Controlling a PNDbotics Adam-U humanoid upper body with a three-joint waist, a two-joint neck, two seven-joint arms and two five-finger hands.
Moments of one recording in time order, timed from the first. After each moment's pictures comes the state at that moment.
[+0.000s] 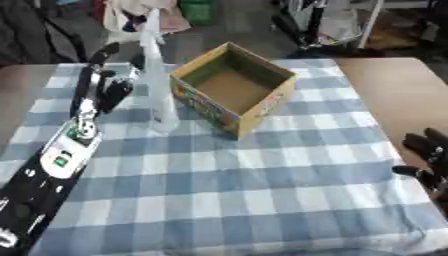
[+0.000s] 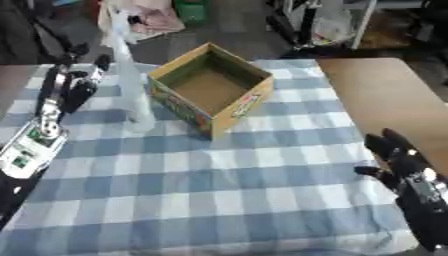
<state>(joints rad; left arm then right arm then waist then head) -0.45 0.51 -0.13 -1.30 -0.13 -0.02 0.30 -0.02 -0.15 -0.02 -1.80 -0.20 -0.13 0.50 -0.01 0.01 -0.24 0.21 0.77</state>
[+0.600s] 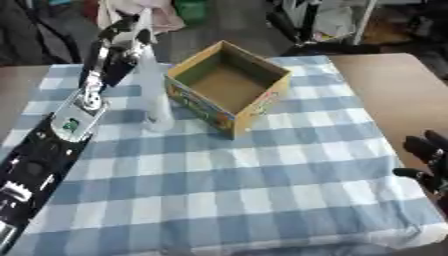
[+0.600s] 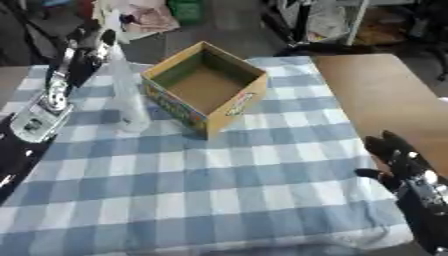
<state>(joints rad) -0.62 0.54 -0.17 -1.12 -0.14 -0.09 0.24 -0.02 -0.15 -0.02 -1.80 -0.20 -0.12 0.50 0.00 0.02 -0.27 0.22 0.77</state>
